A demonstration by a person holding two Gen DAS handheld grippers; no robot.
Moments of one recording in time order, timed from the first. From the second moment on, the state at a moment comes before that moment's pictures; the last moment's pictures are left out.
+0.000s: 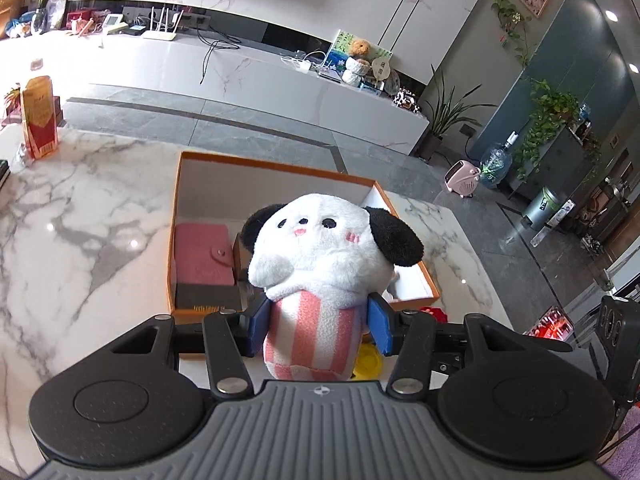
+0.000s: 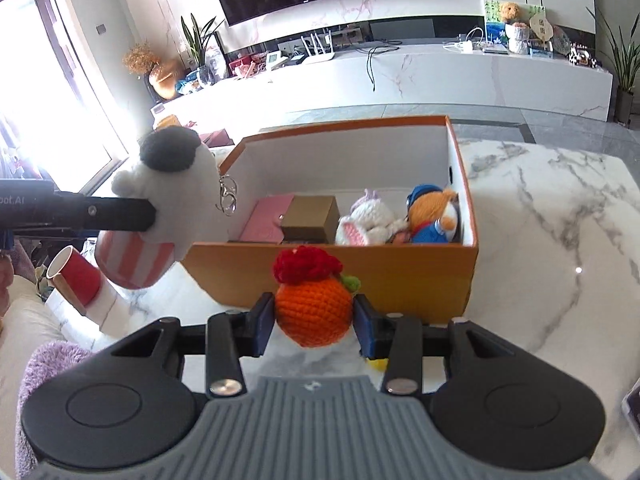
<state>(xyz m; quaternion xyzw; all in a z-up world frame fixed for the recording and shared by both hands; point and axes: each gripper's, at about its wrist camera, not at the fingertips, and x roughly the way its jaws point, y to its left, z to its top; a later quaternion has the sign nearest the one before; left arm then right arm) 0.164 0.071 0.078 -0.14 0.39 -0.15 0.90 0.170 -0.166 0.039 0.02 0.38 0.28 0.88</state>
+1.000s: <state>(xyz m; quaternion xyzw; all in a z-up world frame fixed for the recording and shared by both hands) 0.315 -0.083 -0.022 0.25 0.41 -0.30 0.82 0.323 -0.163 0.038 -0.15 0.33 0.23 0.90</state>
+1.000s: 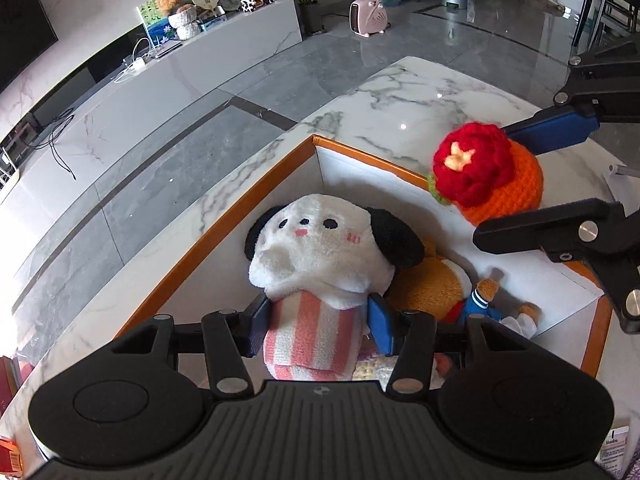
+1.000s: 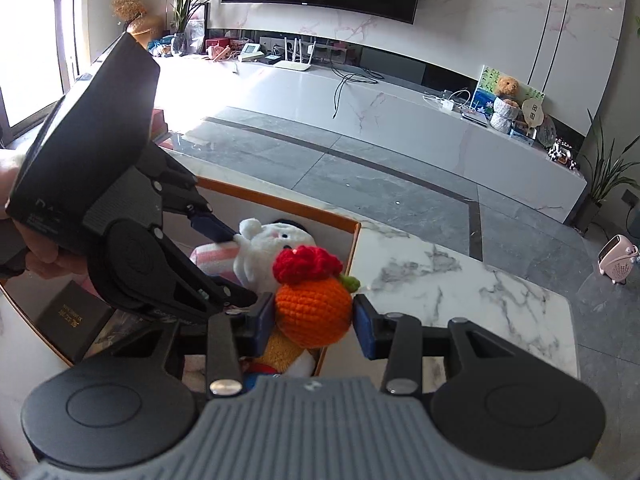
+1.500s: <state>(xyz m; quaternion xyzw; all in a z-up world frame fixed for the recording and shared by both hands) 0.328 -0.049 -0.006 0.16 0.41 -0.29 0.85 0.318 -0.161 0.033 -0.16 0.34 0.22 0.90</state>
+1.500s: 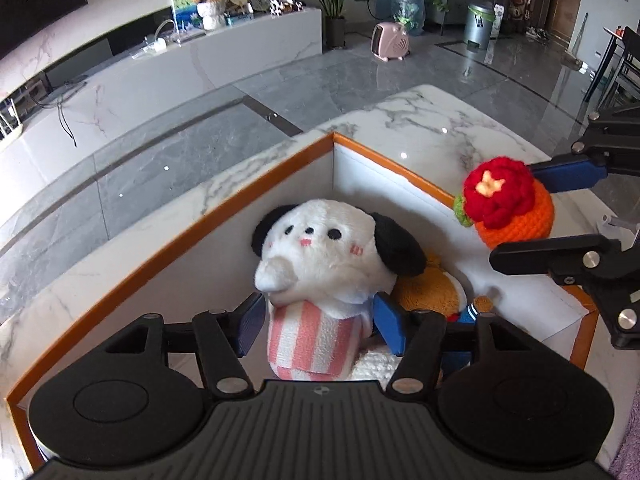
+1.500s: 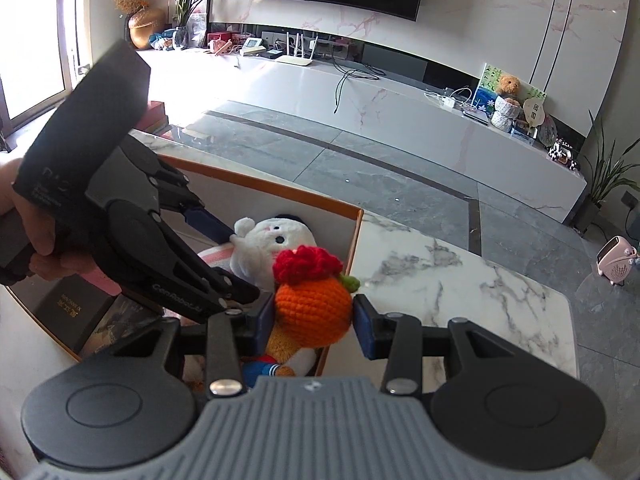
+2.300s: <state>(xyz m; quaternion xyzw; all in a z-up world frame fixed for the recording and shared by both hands) 0.324 -0.022 0.007 0.06 0.42 -0.25 0.87 0.320 -0.144 0.038 -0.16 0.34 0.24 0.90</state>
